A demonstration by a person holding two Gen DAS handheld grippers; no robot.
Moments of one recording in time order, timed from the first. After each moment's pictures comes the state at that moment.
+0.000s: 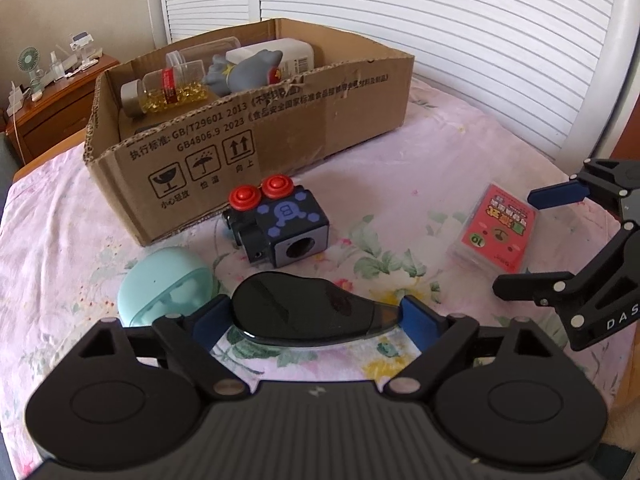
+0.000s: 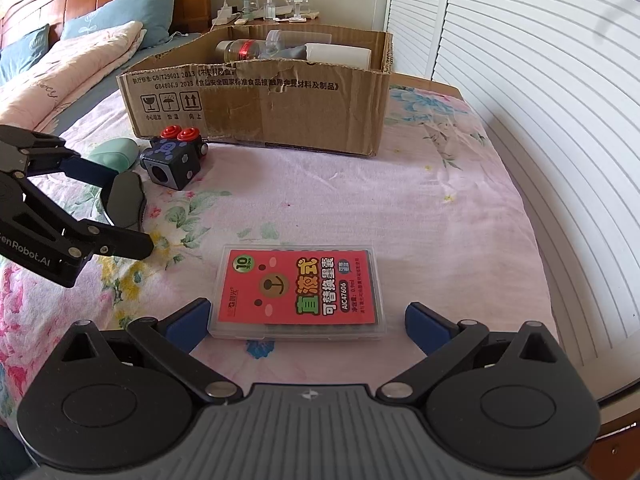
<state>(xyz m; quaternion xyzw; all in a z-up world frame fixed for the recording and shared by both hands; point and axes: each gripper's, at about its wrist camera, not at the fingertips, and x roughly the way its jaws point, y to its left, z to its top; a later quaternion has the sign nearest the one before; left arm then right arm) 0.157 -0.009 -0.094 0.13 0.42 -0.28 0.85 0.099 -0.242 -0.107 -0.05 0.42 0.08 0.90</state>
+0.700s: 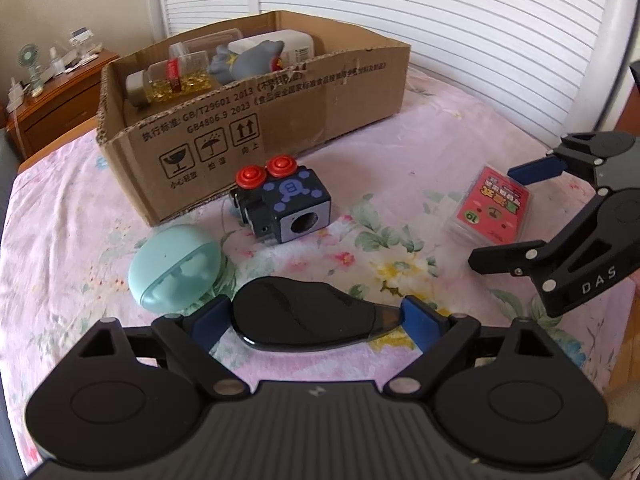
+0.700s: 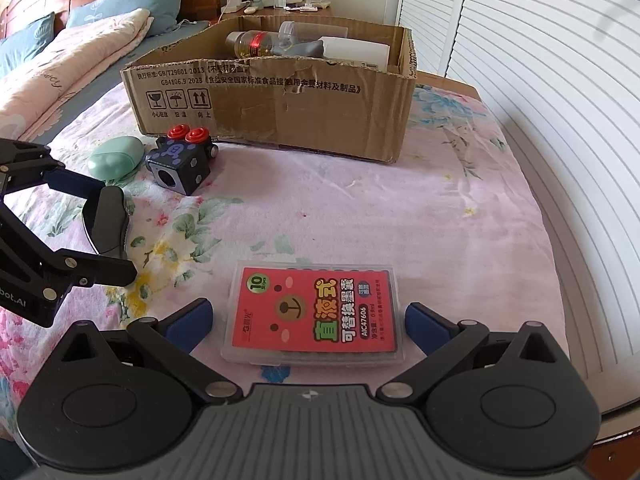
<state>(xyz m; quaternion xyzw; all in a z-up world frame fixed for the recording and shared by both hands) 0.149 0.002 -0.093 0.14 0.42 -0.29 0.85 0.117 -0.231 -0.106 -0.06 0.44 0.09 0.89</state>
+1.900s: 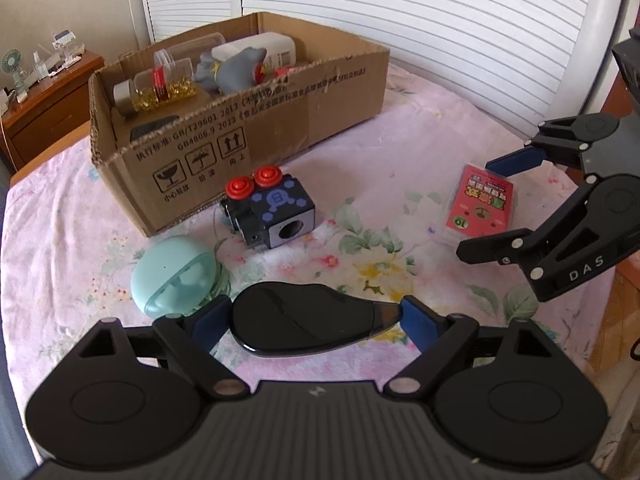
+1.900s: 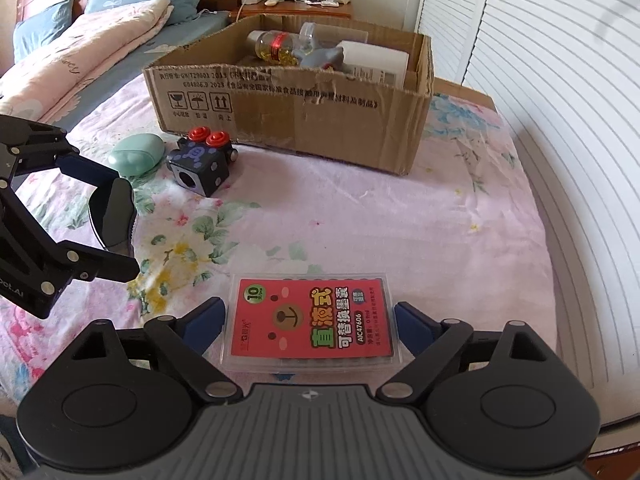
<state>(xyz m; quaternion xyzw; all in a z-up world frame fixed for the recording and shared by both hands) 0.147 0.002 -0.075 0.15 0.44 -0.31 0.83 0.115 -0.229 -0.088 -0.08 0.45 0.12 0.88</state>
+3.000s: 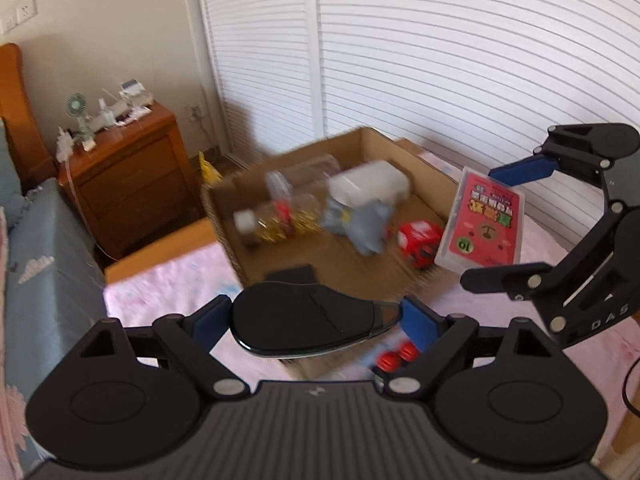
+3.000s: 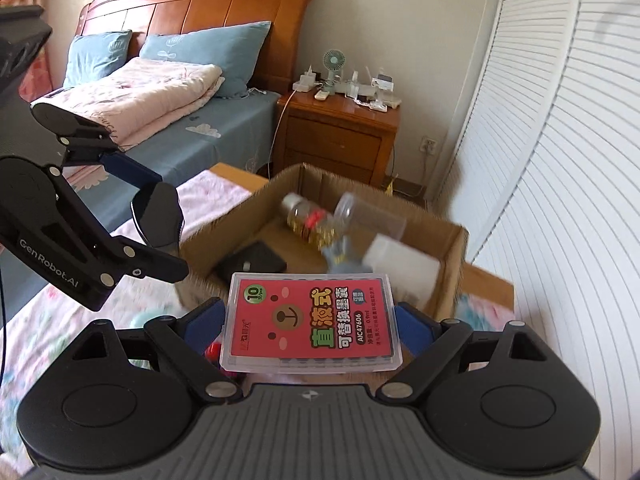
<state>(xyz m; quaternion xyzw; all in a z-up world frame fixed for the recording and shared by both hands) 0.244 0.034 0.029 0.14 0.37 -0.23 0.89 0.220 -0.185 0.021 -0.14 0.34 0.19 0.91</state>
